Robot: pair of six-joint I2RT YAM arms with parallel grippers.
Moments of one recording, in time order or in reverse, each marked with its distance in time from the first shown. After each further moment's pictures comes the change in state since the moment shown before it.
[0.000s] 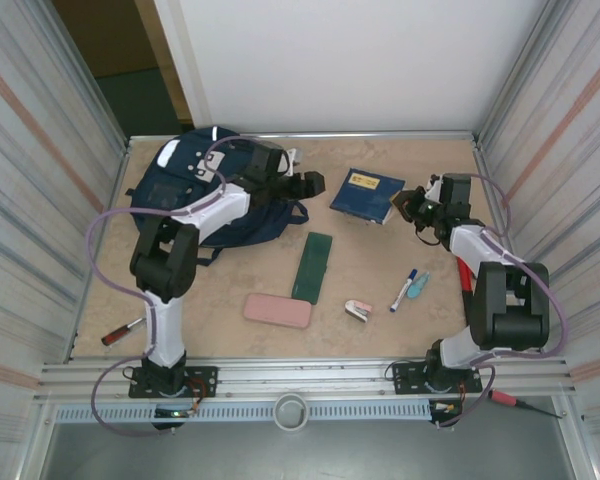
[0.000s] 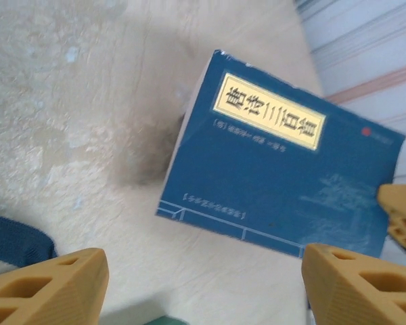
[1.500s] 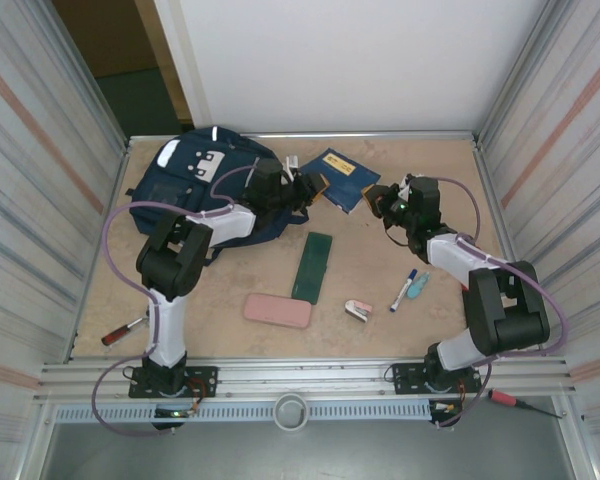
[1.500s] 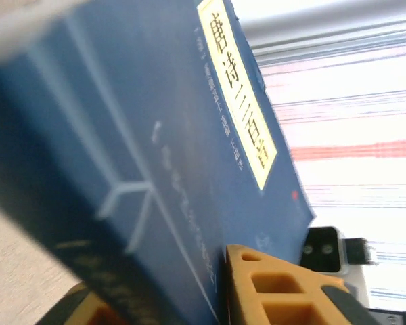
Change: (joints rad) left arm -0.027 0.045 -0.187 0.566 0.037 -0.593; right arm 0.220 -0.003 -0.077 0.286 0.150 0.319
